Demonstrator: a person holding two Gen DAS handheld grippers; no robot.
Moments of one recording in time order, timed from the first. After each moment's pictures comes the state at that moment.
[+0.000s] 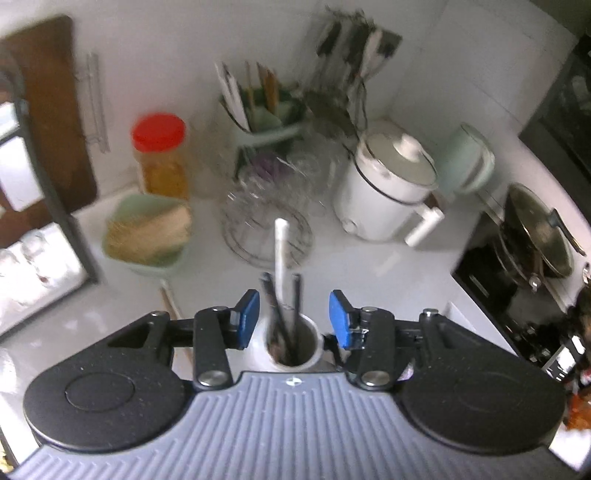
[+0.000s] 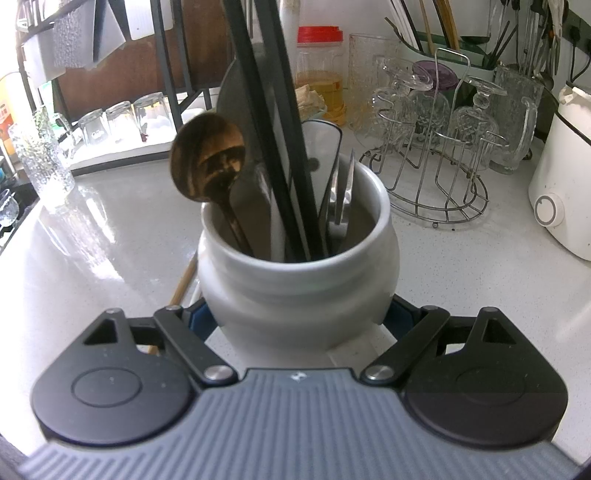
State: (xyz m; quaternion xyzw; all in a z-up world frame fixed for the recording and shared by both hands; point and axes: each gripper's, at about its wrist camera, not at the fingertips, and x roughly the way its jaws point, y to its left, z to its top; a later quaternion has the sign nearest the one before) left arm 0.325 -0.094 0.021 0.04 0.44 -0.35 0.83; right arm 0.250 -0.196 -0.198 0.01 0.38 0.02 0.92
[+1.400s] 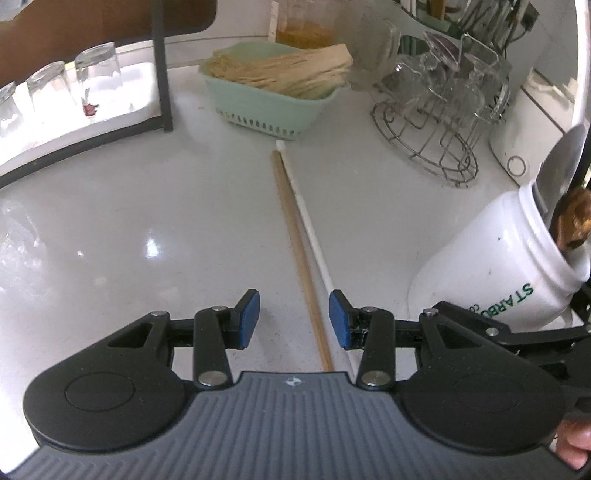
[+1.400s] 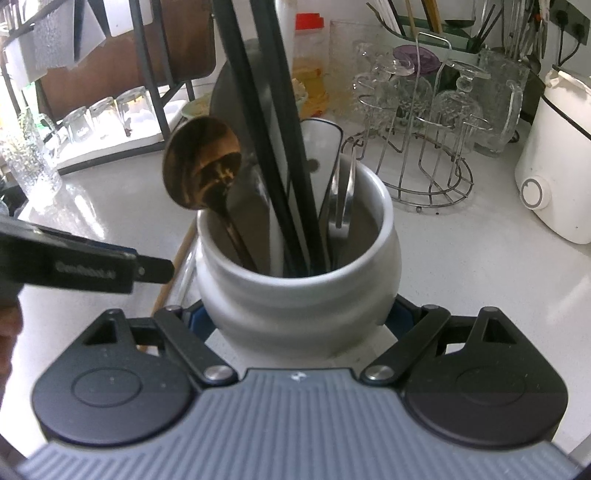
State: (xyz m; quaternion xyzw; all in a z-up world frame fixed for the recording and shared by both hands) left arm 0.344 -0.044 -0.213 0.02 0.48 -0.20 0.85; right arm 0.249 -0.202 -0.196 0.02 0.41 0.00 0.91
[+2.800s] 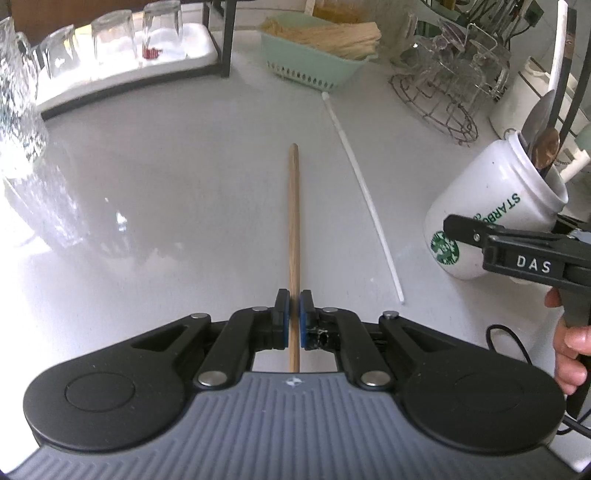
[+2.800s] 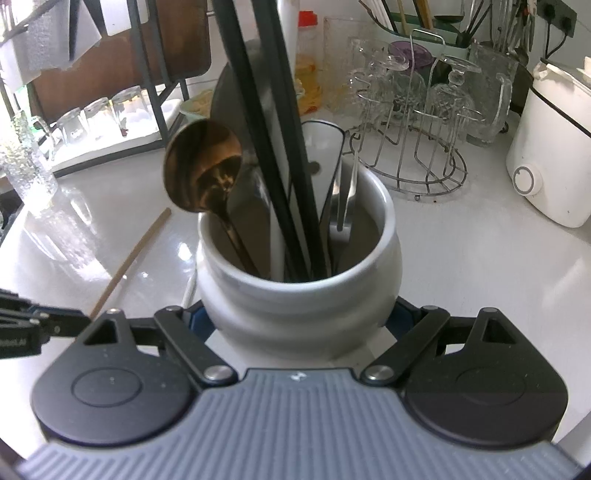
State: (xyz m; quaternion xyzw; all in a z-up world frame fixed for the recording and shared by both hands) left arm 0.288 0.028 -0.204 0.00 0.52 -0.19 0.83; right arm 0.238 -0.187 -0.195 0.03 0.41 -0.02 0.91
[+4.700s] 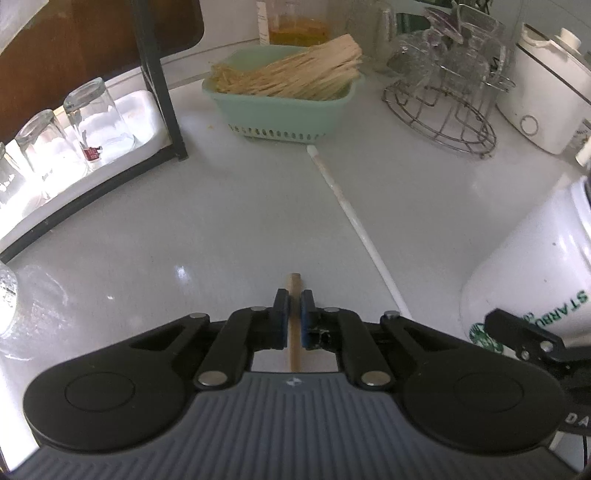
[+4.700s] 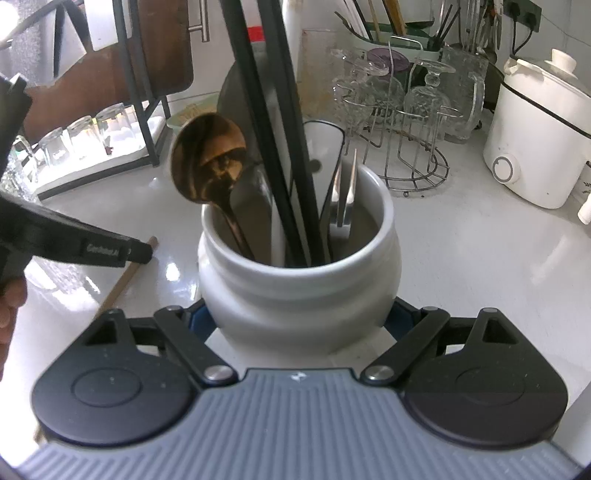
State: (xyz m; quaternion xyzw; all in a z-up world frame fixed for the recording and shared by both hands) left arm 0.372 -0.030 -0.211 0.12 0.47 -0.22 0.85; right arm 0.228 -0.167 -0.198 0.04 0.38 -0.07 0.92
